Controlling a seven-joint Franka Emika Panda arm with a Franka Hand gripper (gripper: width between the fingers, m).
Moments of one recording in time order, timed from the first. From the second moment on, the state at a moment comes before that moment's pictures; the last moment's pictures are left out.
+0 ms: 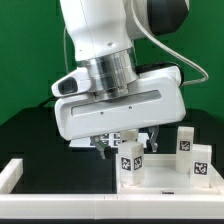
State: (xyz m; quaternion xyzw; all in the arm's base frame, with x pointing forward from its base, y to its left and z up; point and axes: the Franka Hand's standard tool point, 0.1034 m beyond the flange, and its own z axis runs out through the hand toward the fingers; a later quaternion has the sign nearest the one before) arm 0.611 -0.002 0.078 -0.99 0.10 0.01 0.12
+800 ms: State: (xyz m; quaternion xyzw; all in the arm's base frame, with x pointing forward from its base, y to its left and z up) arm 0.622 -0.001 0.077 -0.87 0.49 0.02 0.11
